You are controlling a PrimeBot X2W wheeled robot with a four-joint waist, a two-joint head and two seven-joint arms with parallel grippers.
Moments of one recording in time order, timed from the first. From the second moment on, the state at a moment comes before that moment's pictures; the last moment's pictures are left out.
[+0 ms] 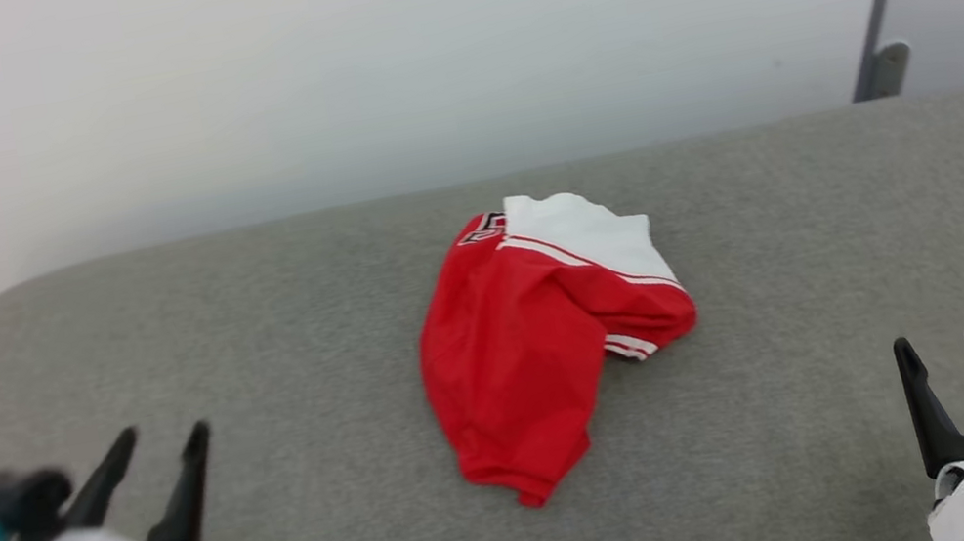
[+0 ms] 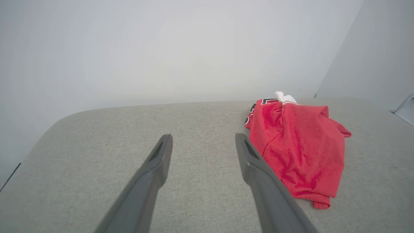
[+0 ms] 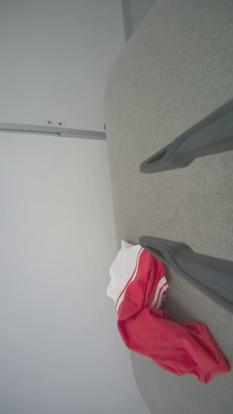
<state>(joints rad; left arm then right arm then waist) -0.32 0.80 -0.61 0.17 -0.99 0.11 -0.15 -0.05 -0.09 -0.06 0.20 0.24 0.13 -0.14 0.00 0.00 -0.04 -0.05</state>
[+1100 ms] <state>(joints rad) 0.09 0.64 -0.15 0.07 -0.78 0.06 -0.26 -0.05 -0.09 -0.05 0.17 0.24 0.13 -0.11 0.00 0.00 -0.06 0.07</state>
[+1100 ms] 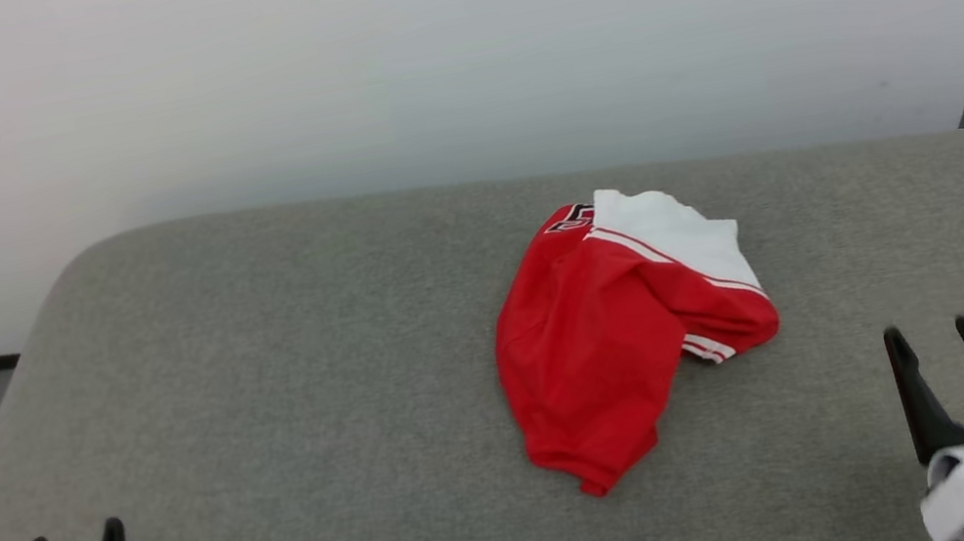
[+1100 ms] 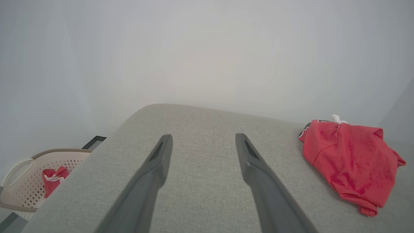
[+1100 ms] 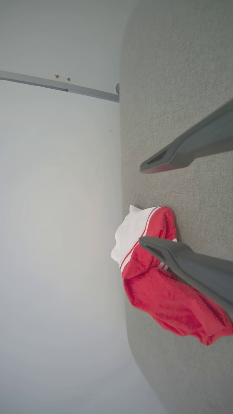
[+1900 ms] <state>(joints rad) -0.05 0.55 -0.26 0.05 -0.74 -0.01 -0.26 -0.51 -0.26 0.01 0.52 0.27 0.13 0.12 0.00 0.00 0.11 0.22</state>
